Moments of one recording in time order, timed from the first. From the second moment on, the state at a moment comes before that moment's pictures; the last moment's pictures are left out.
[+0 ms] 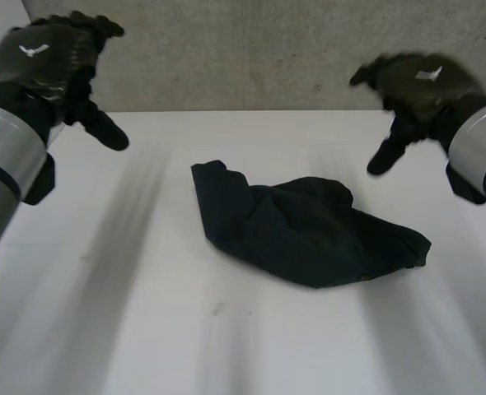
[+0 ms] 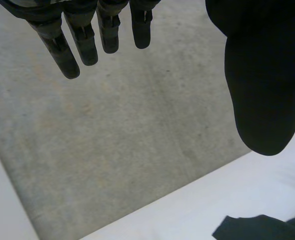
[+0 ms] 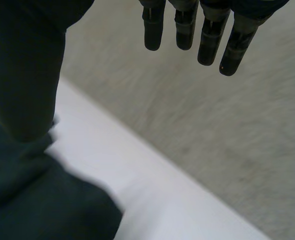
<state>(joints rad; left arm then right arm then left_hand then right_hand) 4.24 -1.55 -1.44 3.09 -1.70 3.24 1.95 -1.44 1.28 0.30 1.43 2.86 0.19 0.20 0.21 0.20 0.04 0.21 0.23 0.21 0.24 0.07</state>
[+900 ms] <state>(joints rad) 4.06 -2.16 -1.42 3.35 -1.72 3.74 1.81 -1.22 1.67 -0.19 1.19 2.79 1.16 1.19 1.19 1.19 0.97 0.95 1.17 1.18 1.19 0.95</state>
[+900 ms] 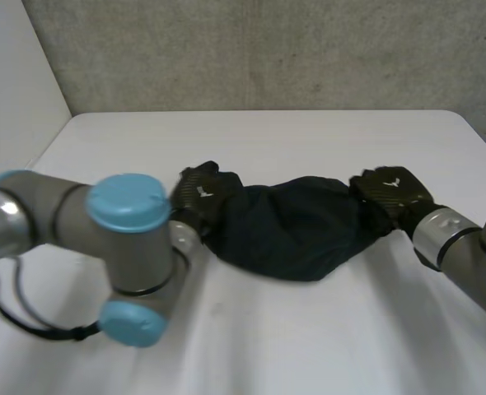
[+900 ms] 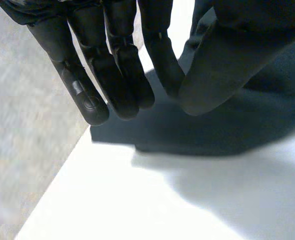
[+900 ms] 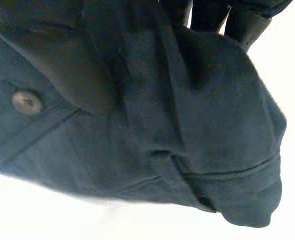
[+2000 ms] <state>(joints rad) 4.09 -2.27 -1.20 3.32 -1.46 3.49 1.99 -1.54 1.94 -0.30 1.11 2.24 1.16 1.19 1.18 1.19 0.96 0.95 1.17 1.19 1.20 0.95</state>
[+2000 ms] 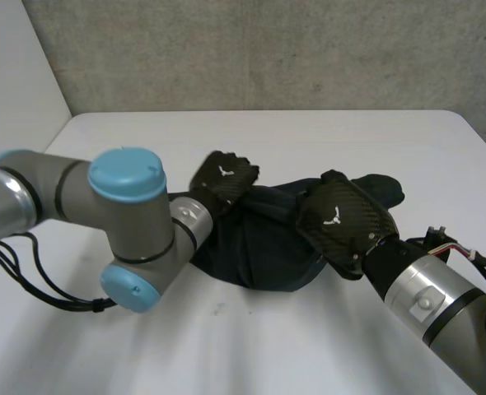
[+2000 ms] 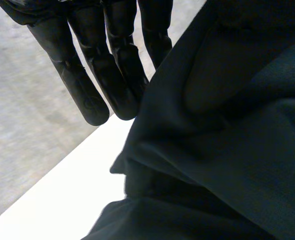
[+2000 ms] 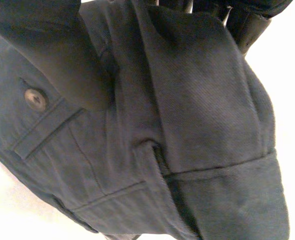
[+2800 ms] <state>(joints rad) 4.10 -1.70 -1.26 3.05 -1.66 3.71 2.01 -1.26 0.84 0.59 1.33 2.68 1.16 1.20 1.20 1.20 0.96 0.97 1.17 1.19 1.20 0.95</state>
